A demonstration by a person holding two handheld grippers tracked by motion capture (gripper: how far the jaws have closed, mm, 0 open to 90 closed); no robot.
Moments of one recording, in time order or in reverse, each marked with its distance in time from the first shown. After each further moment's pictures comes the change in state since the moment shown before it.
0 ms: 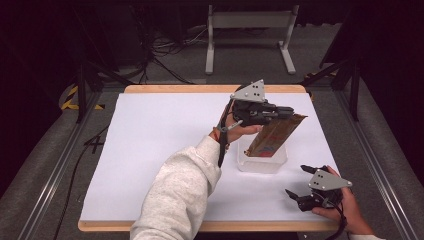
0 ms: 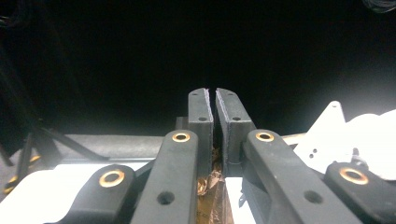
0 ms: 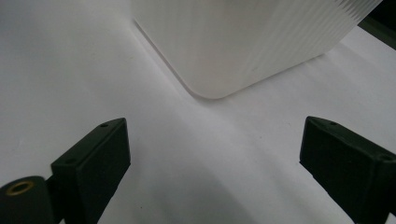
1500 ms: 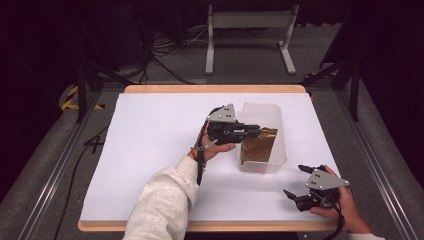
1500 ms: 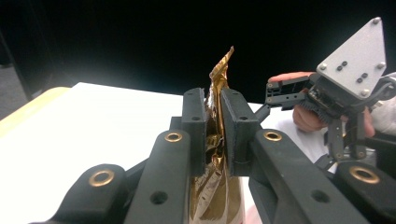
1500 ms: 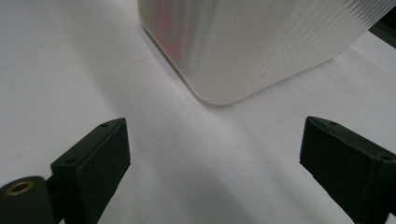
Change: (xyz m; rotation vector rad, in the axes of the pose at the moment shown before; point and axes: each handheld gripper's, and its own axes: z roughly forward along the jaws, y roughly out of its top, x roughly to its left) left arm -0.007 -0.082 -0.040 0.093 0.126 -0.119; right arm 0.002 0.004 0.004 -0.001 0.020 -0.008
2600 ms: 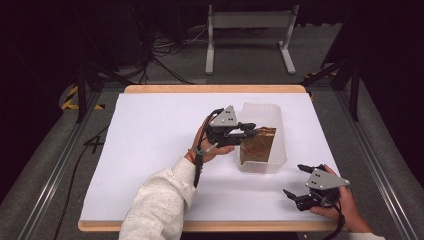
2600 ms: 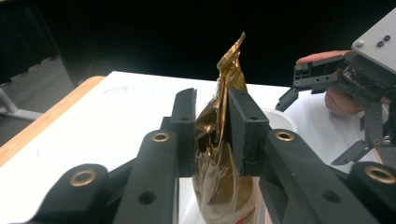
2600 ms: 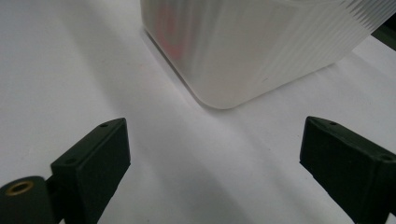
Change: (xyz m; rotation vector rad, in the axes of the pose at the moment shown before) left arm -0.012 0.004 -0.008 0.076 0.143 0.053; right arm -0.001 0.001 0.000 -0.011 0.011 -0.007
